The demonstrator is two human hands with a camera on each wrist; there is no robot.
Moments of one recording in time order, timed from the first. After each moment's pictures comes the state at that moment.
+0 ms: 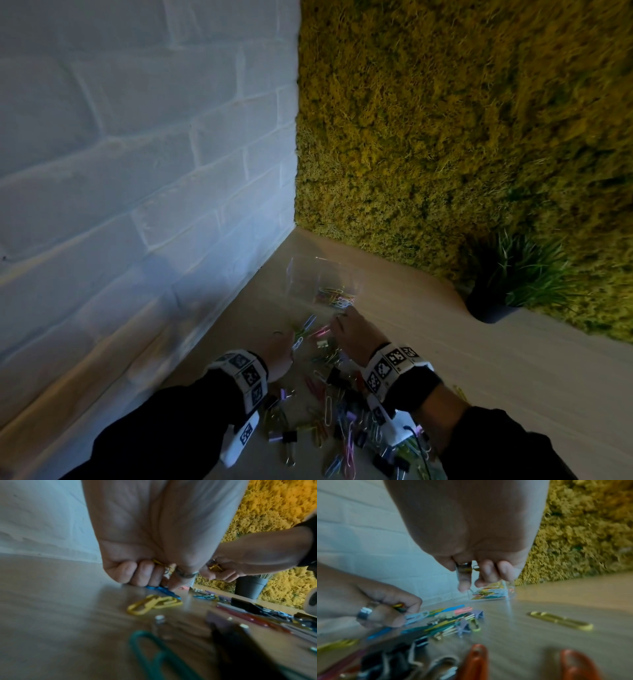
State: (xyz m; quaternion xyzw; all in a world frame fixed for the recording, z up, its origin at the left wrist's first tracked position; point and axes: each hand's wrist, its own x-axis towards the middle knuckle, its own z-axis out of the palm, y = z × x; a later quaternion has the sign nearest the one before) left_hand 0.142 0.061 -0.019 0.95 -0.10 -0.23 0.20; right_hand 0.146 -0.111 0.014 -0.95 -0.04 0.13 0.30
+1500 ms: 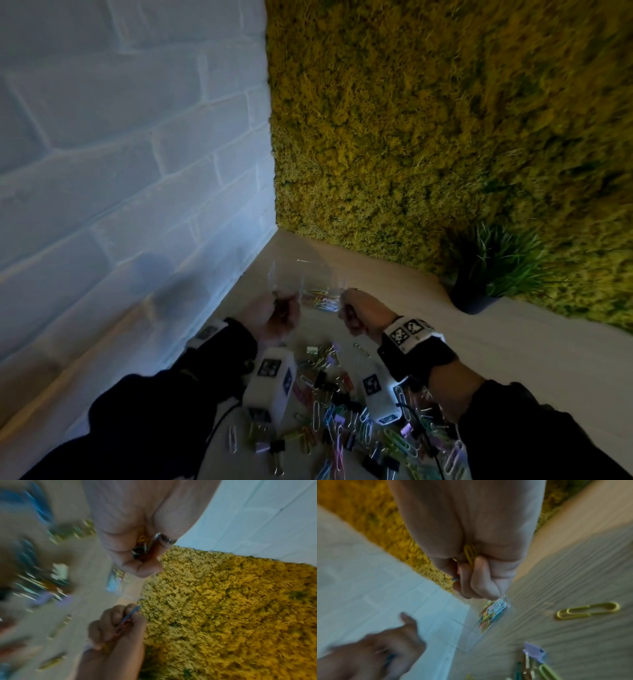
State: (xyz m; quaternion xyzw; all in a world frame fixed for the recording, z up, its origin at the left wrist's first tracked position) left_hand 0.167 0.042 0.065 0.37 0.21 -0.34 0.84; right_hand 0.169 -0.148 0.045 -0.72 0.10 0.23 0.64
